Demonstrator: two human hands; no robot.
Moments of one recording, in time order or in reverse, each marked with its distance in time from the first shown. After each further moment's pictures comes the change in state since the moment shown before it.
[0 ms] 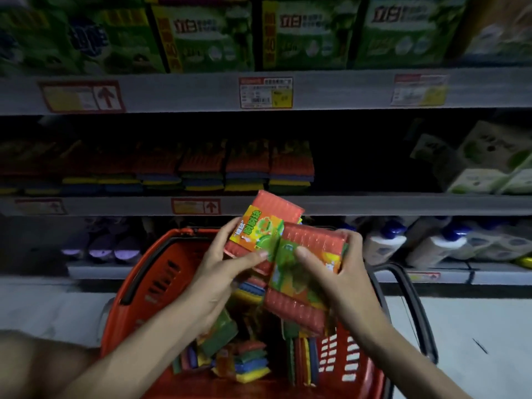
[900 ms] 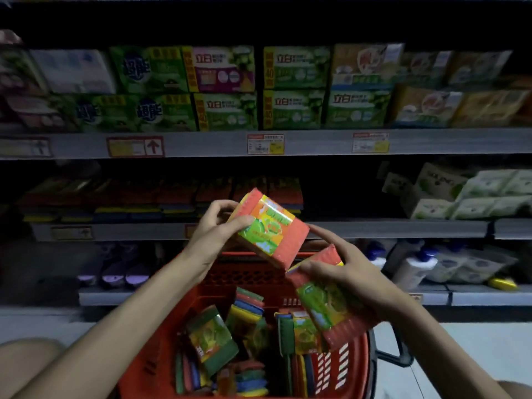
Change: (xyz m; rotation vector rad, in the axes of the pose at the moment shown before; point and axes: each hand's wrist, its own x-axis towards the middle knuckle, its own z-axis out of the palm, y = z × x) left_hand 0.000 0.079 -0.009 0.159 0.026 0.286; right_hand -0.005 -0.046 -0.041 -0.296 -0.311 -0.161
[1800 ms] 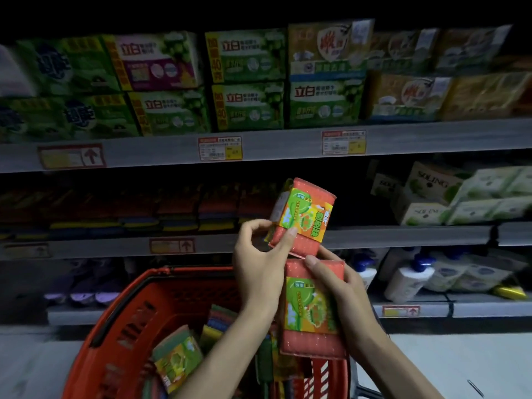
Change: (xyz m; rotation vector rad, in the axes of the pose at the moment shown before) left_hand 0.005 -0.037 0.160 0.052 0.391 0.191; right_hand 0.015 0.058 -0.022 0.616 0.279 0.017
